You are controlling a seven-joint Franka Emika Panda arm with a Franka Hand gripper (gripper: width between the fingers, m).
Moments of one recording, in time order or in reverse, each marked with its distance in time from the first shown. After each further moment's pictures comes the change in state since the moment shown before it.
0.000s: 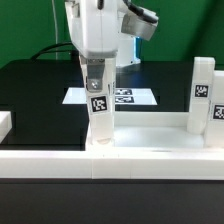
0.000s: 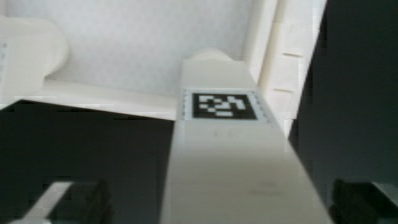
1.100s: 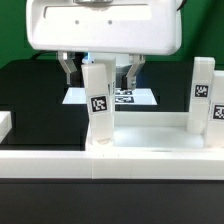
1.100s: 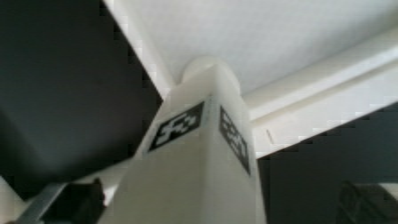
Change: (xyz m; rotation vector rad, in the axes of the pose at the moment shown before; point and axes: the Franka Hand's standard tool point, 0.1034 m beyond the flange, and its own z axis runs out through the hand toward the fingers) arm -0.012 -0.007 0.001 0.001 0.021 -0.990
